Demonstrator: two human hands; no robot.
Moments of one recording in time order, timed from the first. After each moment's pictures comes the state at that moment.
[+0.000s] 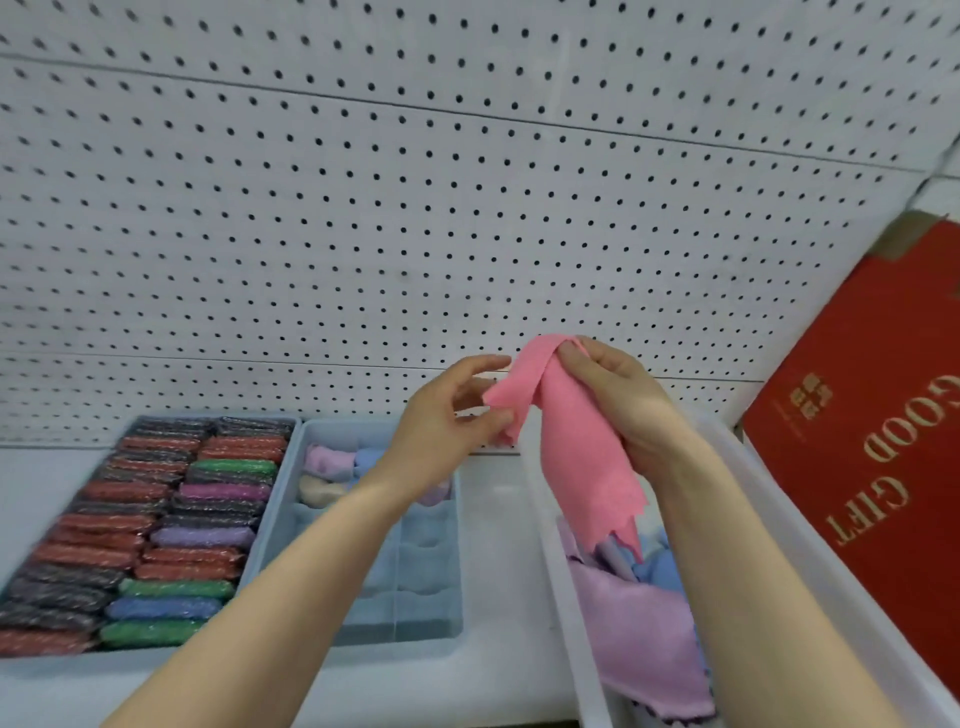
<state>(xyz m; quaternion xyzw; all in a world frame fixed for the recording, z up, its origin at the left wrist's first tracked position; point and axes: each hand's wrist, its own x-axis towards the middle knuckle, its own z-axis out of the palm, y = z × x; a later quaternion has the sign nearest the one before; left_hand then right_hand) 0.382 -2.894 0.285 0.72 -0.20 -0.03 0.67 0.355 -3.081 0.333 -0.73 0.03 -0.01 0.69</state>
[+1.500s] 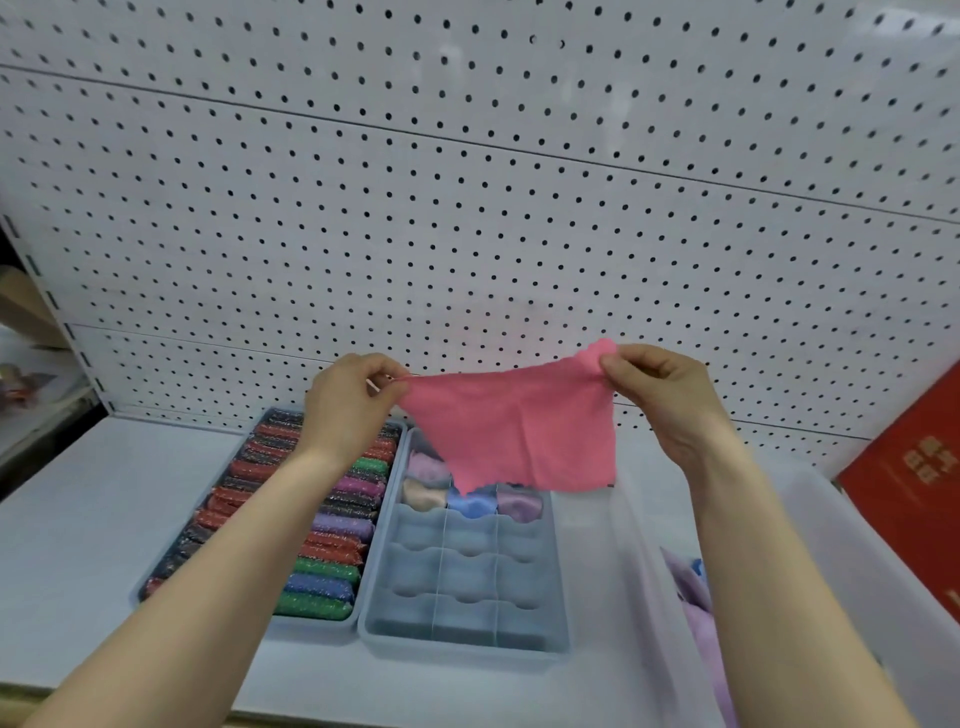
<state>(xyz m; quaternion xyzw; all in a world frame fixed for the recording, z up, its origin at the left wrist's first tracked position) 0.410 -2.703 0.290 0.88 -0.03 0.18 0.44 0.395 -3.010 0.338 -0.74 0.01 -0.11 0.67</state>
